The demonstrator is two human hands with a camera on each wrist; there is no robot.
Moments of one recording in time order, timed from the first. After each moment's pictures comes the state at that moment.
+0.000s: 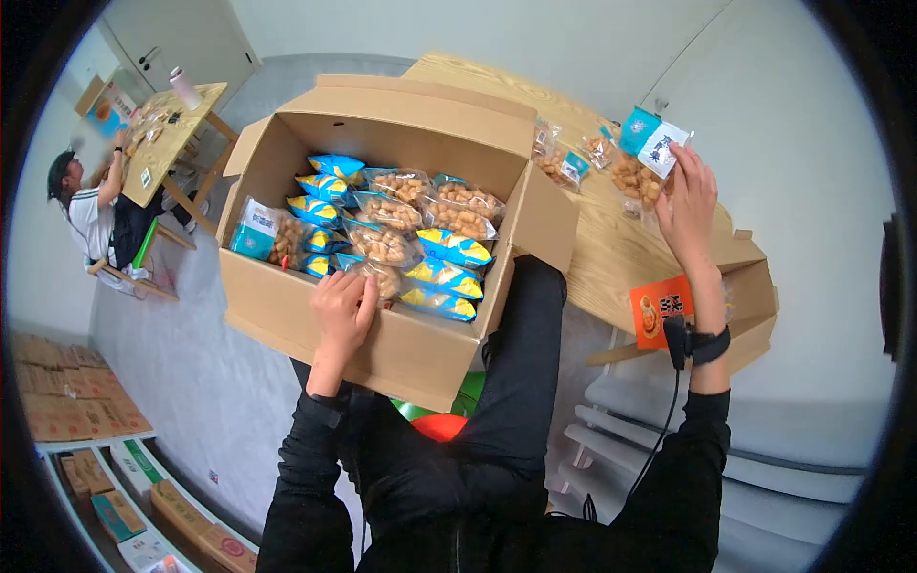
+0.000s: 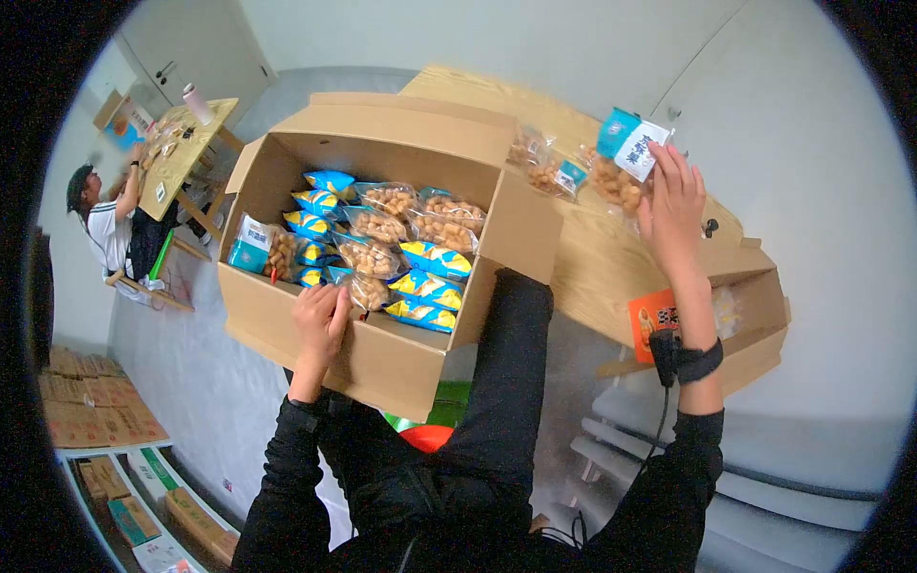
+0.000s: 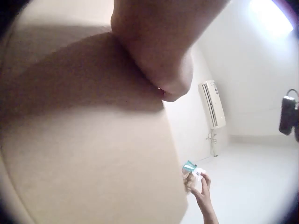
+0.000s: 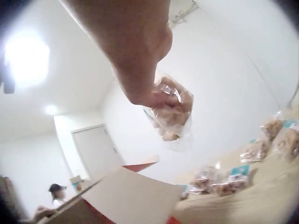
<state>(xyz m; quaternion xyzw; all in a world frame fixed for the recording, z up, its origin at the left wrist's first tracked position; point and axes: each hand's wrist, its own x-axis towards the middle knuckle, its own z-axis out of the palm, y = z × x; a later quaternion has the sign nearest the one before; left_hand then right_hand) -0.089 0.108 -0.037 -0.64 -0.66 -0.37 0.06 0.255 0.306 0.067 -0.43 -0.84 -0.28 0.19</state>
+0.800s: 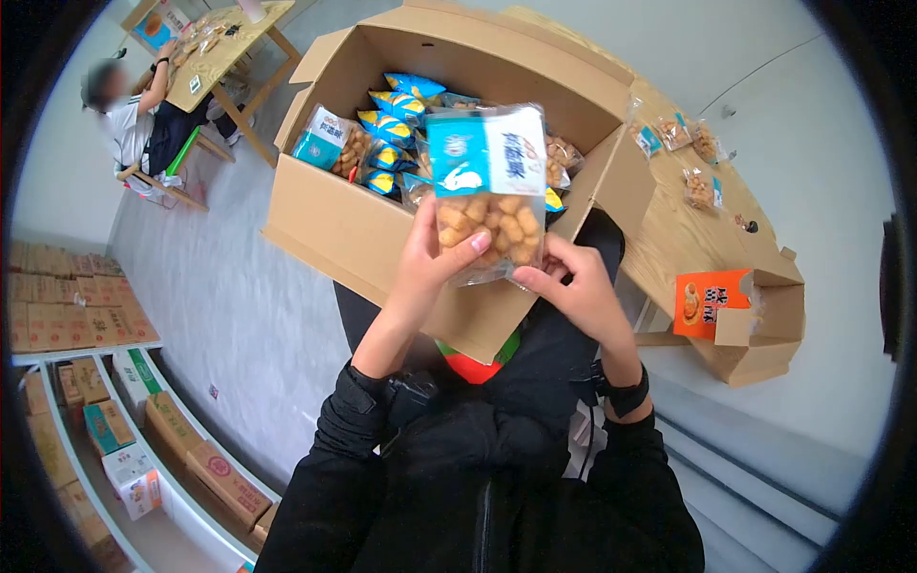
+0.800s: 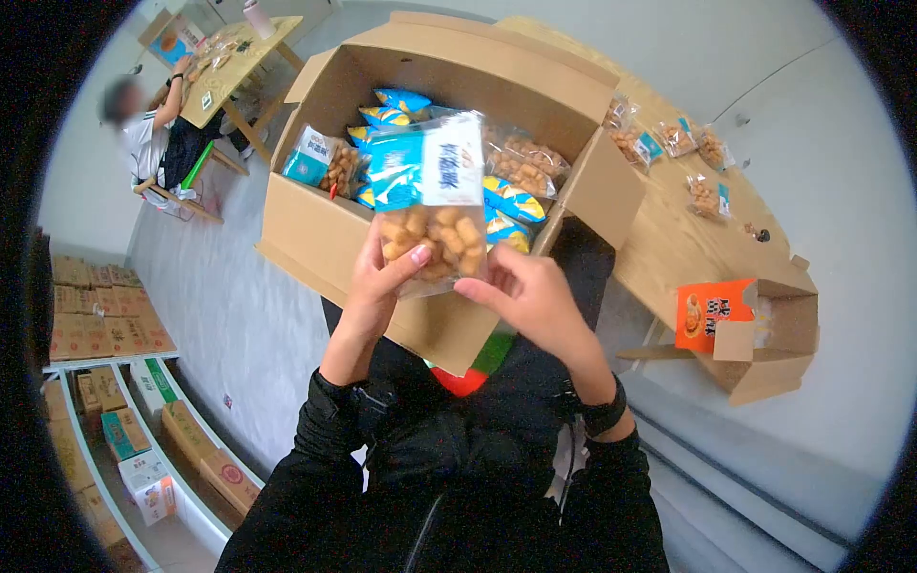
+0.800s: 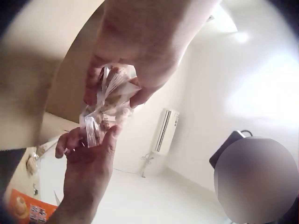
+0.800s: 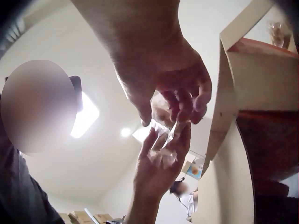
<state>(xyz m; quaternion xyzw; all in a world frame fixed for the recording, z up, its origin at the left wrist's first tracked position) -0.049 0.070 0.022 -0.29 -0.44 -0.67 -0.52 0.107 0.148 0.033 -0.29 -0.80 0.50 0.17</state>
